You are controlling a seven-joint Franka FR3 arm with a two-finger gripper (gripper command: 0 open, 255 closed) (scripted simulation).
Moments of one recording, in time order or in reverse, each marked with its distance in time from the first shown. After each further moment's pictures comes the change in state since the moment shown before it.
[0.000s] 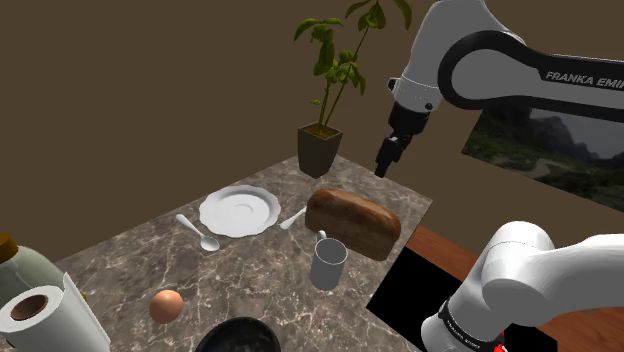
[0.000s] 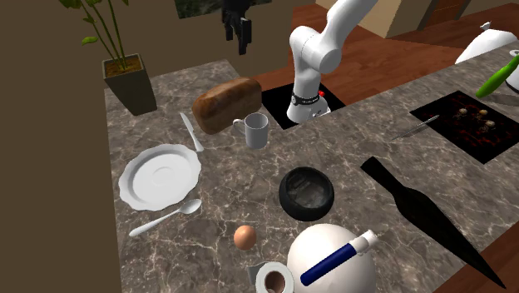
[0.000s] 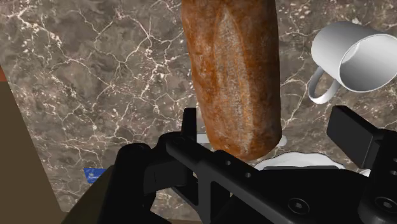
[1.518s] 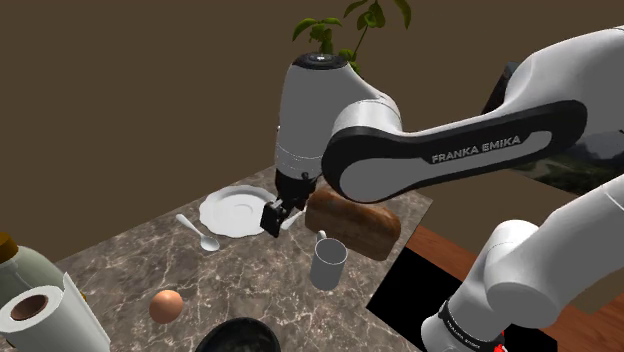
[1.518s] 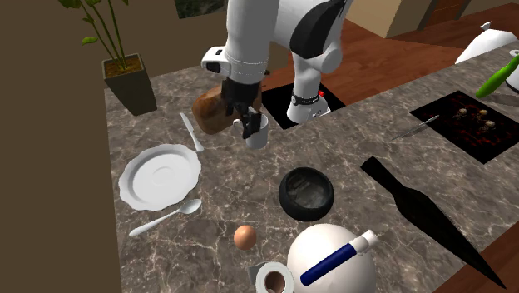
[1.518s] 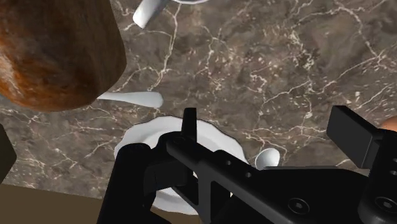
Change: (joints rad) arm 0.072 0.502 0.444 0.159 0.023 0.390 0.430
